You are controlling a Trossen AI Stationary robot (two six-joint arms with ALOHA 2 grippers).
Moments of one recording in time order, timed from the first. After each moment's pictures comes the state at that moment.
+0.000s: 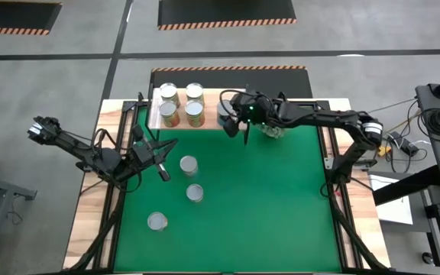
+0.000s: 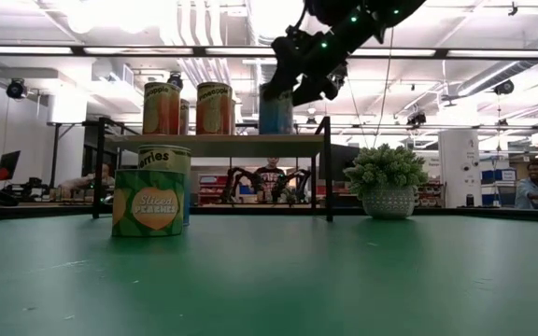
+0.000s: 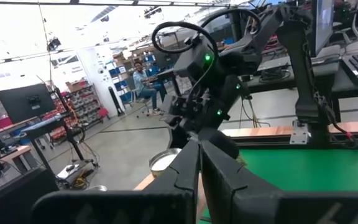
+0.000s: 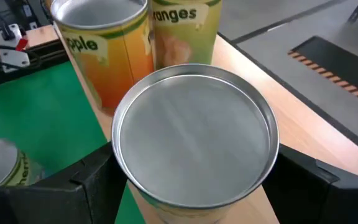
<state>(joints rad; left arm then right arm) -0.46 0.88 0.69 0.35 -1.02 0.41 -0.33 1.64 1.33 -0.20 0.16 0.10</state>
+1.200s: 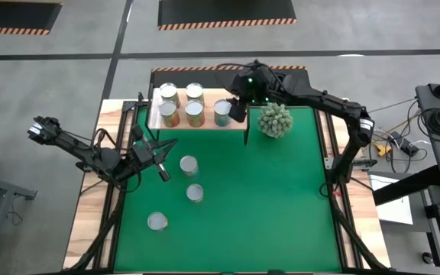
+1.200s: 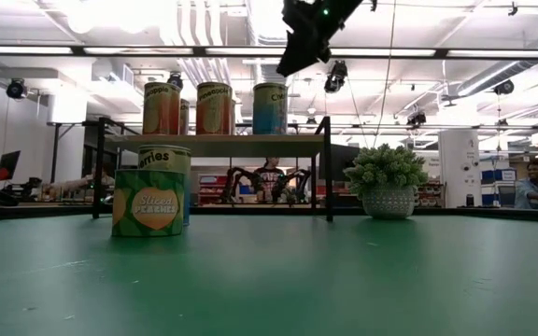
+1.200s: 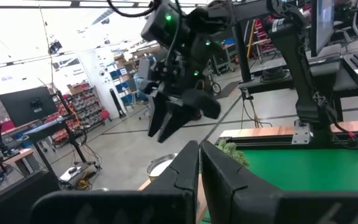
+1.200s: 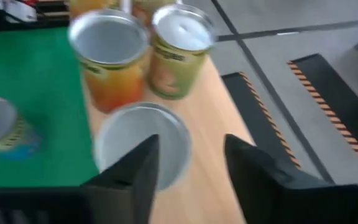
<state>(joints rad) -0.46 0.88 0.69 0.36 -1.02 0.44 -0.43 1.73 1.82 -0.73 0.05 -0.20</state>
